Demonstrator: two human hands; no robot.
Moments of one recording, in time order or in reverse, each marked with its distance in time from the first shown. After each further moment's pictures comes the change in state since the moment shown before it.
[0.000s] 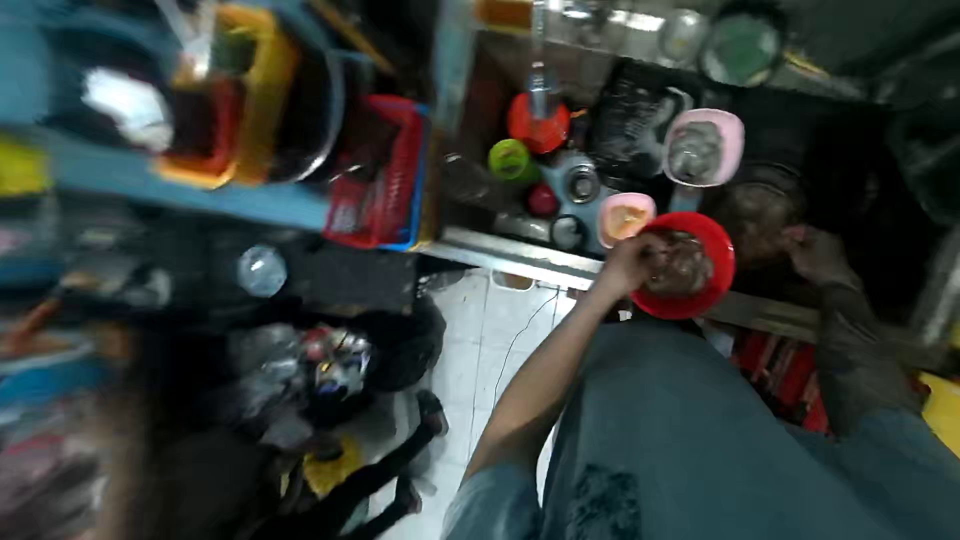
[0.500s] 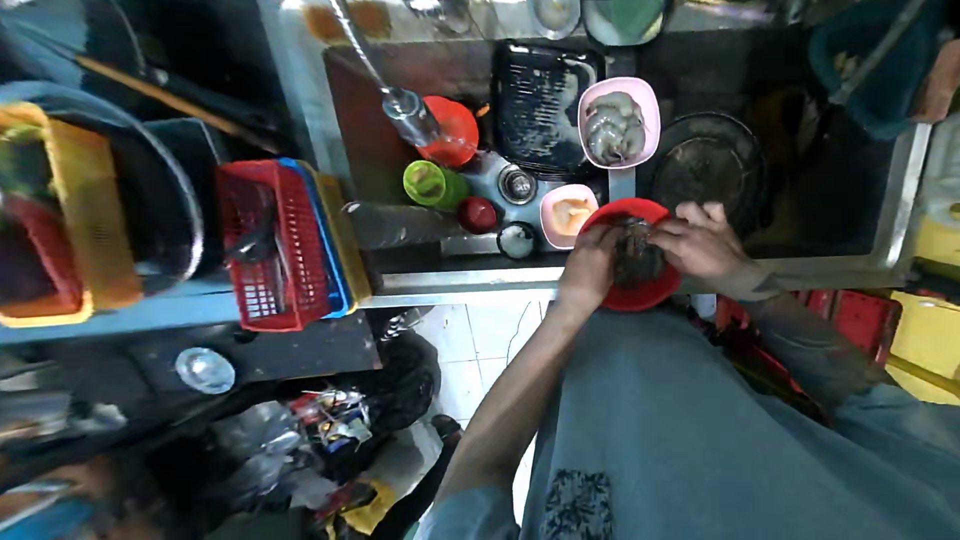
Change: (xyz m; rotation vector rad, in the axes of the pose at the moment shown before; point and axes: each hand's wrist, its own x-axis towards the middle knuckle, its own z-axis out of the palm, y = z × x) left_hand 0.012 0.023 0.015 0.544 -0.077 0.108; right_hand -0.033 -0.111 0.029 -0.386 -0.003 -0.672
